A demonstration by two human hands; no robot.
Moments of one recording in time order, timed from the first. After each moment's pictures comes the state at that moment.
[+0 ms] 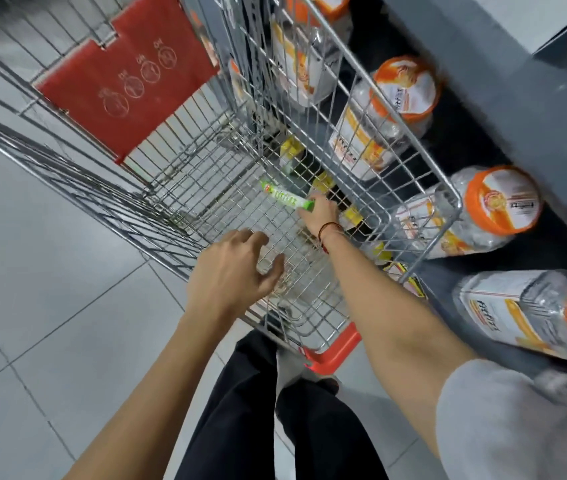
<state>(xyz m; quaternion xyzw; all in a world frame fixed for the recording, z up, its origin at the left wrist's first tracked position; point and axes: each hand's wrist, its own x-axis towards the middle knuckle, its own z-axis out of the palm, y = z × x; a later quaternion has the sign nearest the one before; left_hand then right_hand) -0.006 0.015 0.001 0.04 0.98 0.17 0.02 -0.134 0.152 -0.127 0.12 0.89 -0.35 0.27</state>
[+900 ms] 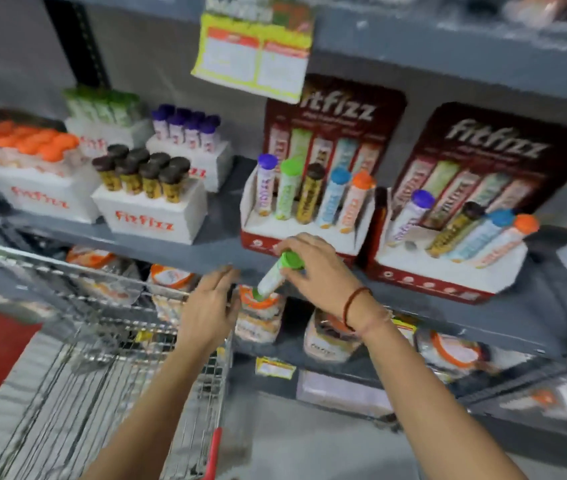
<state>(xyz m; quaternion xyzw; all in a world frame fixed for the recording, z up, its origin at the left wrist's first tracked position) -0.091 0.203 0.124 0.35 0.88 0.30 -0.12 -0.009 0.372 0.244 0.04 0.97 -0.23 -0.05</state>
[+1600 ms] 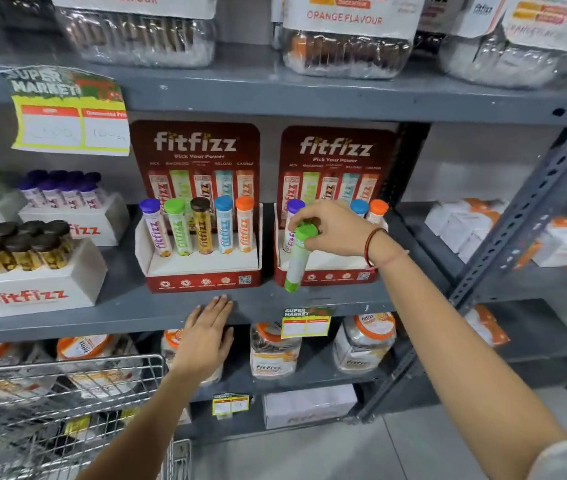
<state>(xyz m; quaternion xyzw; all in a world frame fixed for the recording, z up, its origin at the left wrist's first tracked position) -0.066 0.302 0.101 0.52 0.84 0.15 -0.03 0.076 0.497 0.334 0.16 0.97 -0.17 -0.07</state>
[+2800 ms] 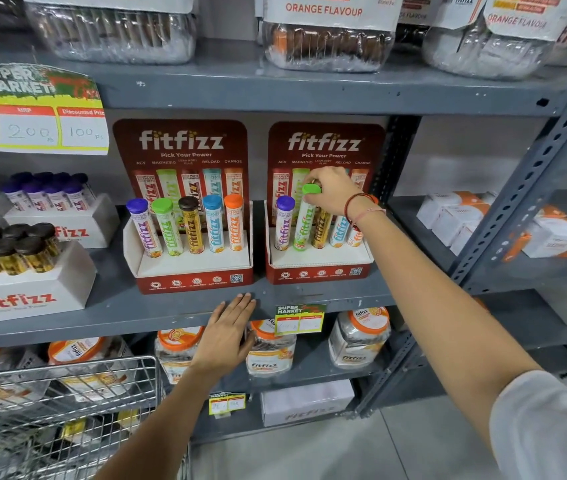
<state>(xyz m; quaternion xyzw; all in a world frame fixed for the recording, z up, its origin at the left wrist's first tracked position) -0.042 0.337 0.097 0.58 0.80 0.13 -0.02 0.045 0.561 0.332 0.29 0.94 -0.12 -0.13</state>
